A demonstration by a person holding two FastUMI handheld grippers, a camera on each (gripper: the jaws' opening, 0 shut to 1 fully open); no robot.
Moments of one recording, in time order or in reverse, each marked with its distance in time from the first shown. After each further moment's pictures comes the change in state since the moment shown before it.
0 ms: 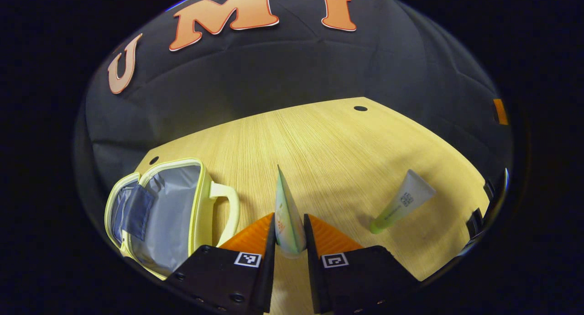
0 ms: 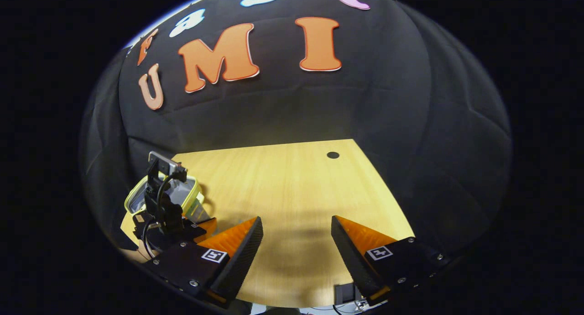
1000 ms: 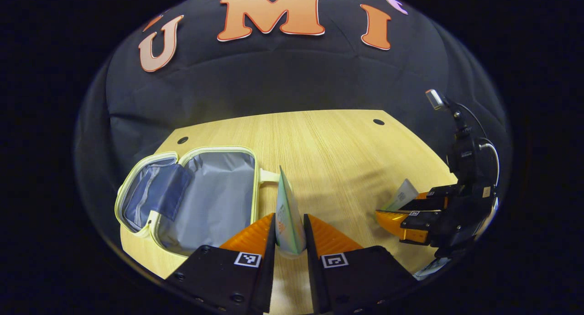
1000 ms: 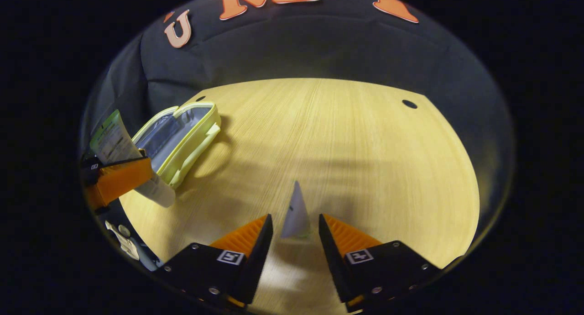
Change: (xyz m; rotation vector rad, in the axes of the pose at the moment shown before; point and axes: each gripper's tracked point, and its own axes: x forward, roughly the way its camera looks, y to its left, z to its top) left arm -0.079 0.064 0.002 -0.133 0.036 0.066; right arm 0.127 0.099 -0.136 -0.146 0.364 0.200
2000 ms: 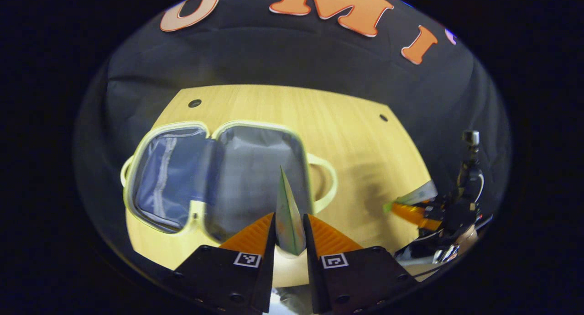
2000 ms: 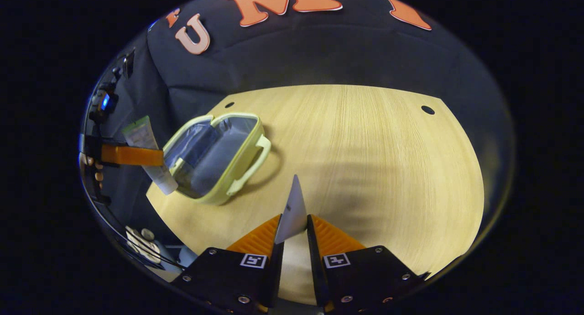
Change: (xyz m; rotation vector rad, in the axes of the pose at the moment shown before) left arm -0.054 0.157 0.006 -0.109 0.340 -0.141; right arm -0.073 0.080 0.044 0.071 -0.038 0.136
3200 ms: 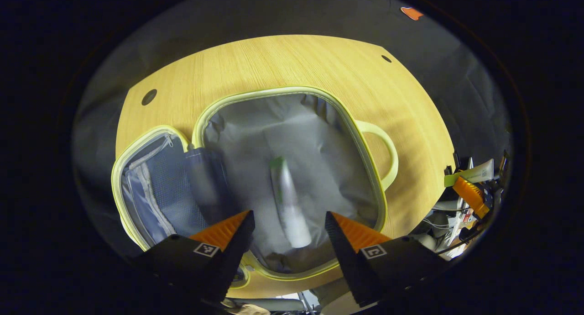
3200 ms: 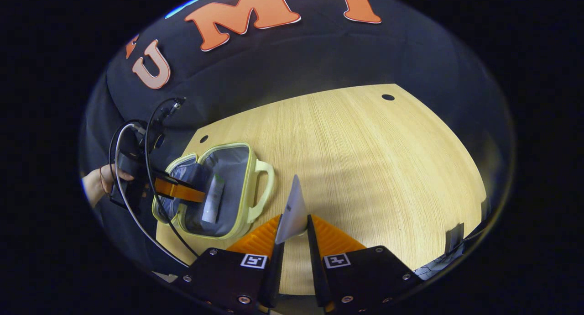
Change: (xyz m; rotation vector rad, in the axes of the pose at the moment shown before) left arm 0.087 0.043 0.022 0.213 0.323 -0.128; right arm -0.015 0.049 0.013 0.262 -0.081 -0.212
